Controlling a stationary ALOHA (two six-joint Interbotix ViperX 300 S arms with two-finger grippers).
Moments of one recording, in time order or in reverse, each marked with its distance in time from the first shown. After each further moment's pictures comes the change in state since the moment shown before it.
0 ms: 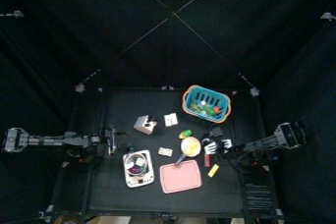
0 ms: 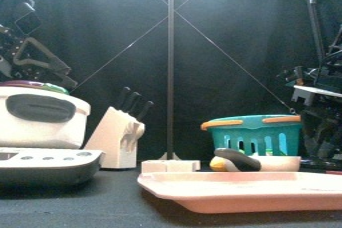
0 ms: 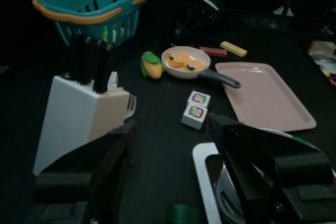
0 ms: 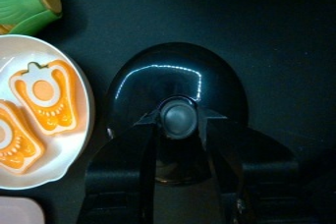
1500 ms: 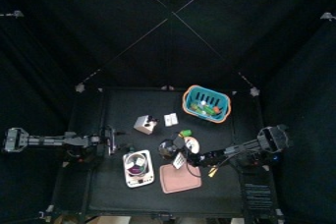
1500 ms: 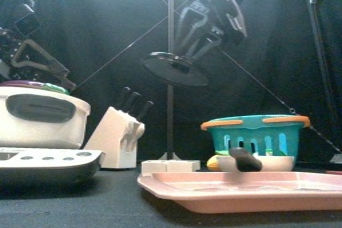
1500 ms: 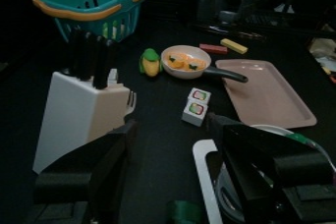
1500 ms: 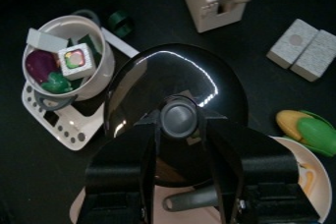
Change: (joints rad) left arm 0.006 0.000 0.012 0.000 0.000 0.000; right arm 0.067 0.318 -0.732 -0.095 -0.138 -0.611
